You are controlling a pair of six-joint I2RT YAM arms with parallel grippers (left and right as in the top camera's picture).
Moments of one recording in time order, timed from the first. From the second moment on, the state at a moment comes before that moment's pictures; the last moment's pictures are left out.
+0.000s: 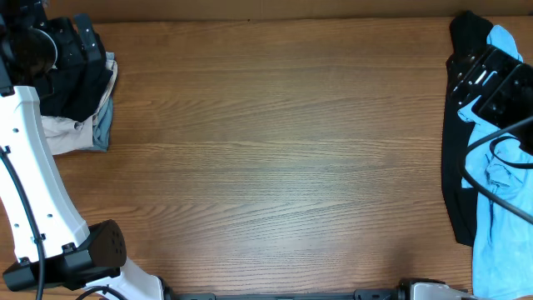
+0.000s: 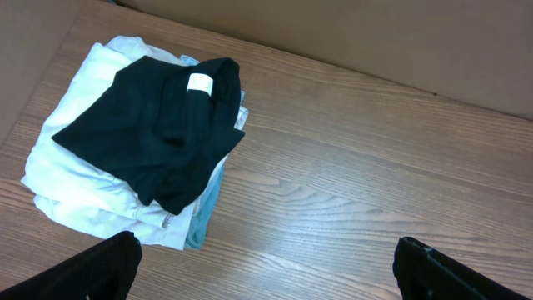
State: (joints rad) left arm 0.28 1.82 2.36 -1.38 0.07 -0.07; right arm -0.06 1.42 2.32 -1.56 -0.15 0.45
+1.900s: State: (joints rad) left arm 0.28 1.82 2.36 -1.38 0.07 -0.07; right arm 0.08 0.01 0.02 -0.03 0.00 0.44
